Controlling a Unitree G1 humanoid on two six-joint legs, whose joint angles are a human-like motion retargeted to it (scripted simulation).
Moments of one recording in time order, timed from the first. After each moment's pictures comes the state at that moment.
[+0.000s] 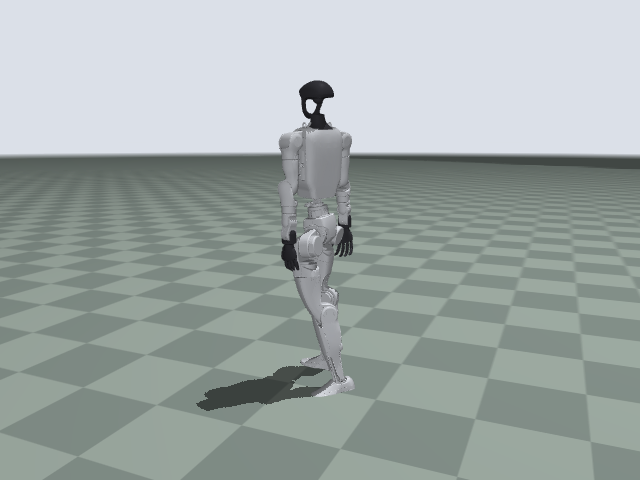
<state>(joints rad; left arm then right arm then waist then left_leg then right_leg) 0.09 0.05 0.40 1.55 0.37 -0.03 -0.12 -0.10 -0.15 -0.06 1.67 -0.44 -0.03 0.14 -0.34 0.08 -0.16 0.12 0.11 0.89 -0.01 -0.11 -0.09 -0.22 0.02 -0.04 0.05 0.04 0.06</state>
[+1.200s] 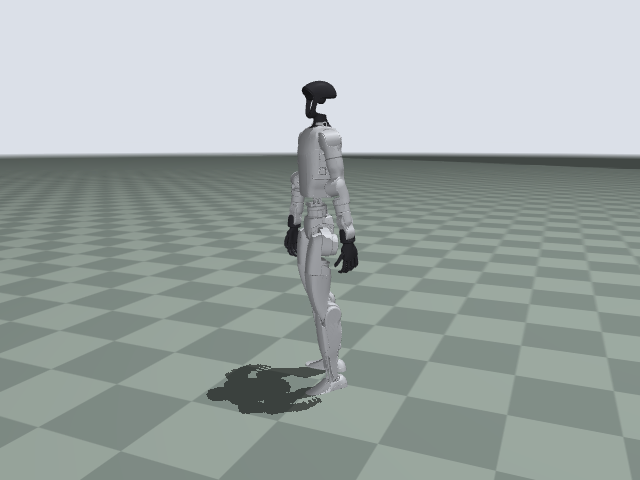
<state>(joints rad) 0.18 0.15 0.54 1.60 0.31 0.00 -0.15 -0.06 -0.18 -0.05 1.58 -0.49 -0.09 0.21 0.07 -0.03 -0.14 -0.03 -0.02 0.26 0.01 0.00 0.01 0.10 -0.13 -0.66 -0.03 -0.09 0.09</state>
